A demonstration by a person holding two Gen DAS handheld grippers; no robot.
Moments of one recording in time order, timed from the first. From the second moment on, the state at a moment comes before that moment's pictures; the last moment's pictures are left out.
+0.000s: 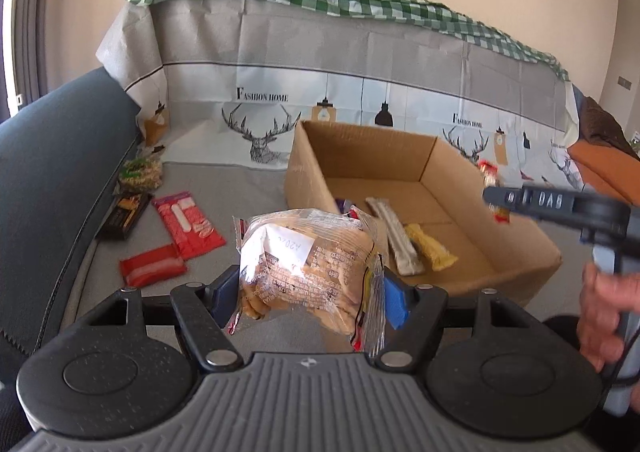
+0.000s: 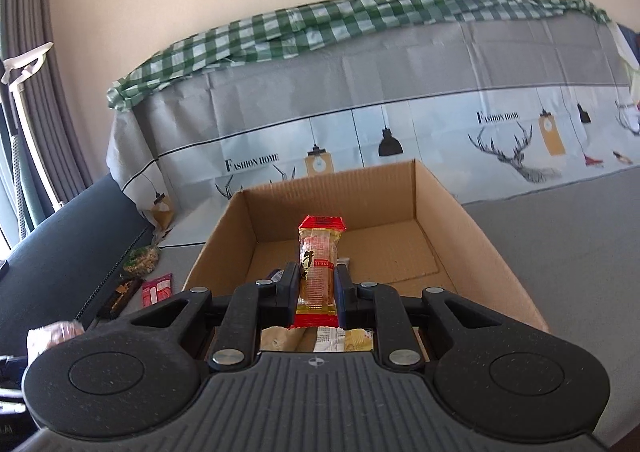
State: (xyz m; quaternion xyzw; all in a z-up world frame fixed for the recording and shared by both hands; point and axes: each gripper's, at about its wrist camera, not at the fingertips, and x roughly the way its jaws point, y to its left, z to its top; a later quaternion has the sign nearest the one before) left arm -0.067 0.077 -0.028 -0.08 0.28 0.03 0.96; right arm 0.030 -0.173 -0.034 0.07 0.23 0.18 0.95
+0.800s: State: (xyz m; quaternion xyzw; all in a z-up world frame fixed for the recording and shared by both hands) left arm 0.020 0.002 0.017 -0.08 0.23 -0.04 0.97; right arm 0.044 -0.191 -0.038 0.13 0.26 0.17 0.94
